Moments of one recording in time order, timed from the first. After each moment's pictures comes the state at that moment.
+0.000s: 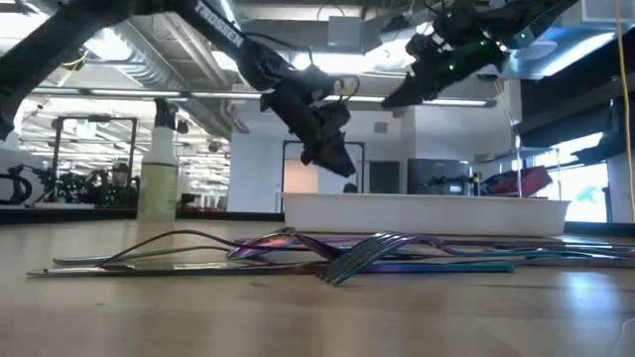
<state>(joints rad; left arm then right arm) 0.58 2.07 1.60 -0.32 0.27 0.20 -0.73 1.34 0.94 -0.03 -0.34 -0.42</state>
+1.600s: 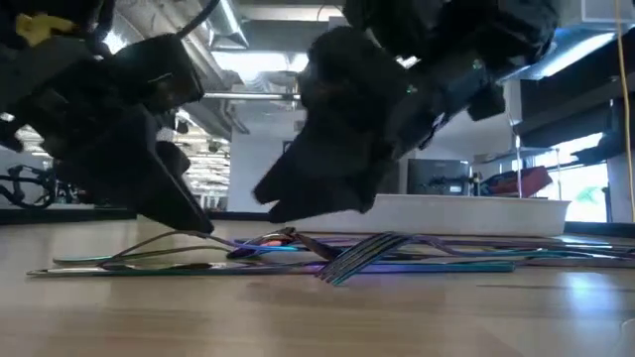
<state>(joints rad) -0.55 1.71 0.60 0.38 -0.45 -0.56 0.27 2.05 1.05 0.40 0.00 0.51</state>
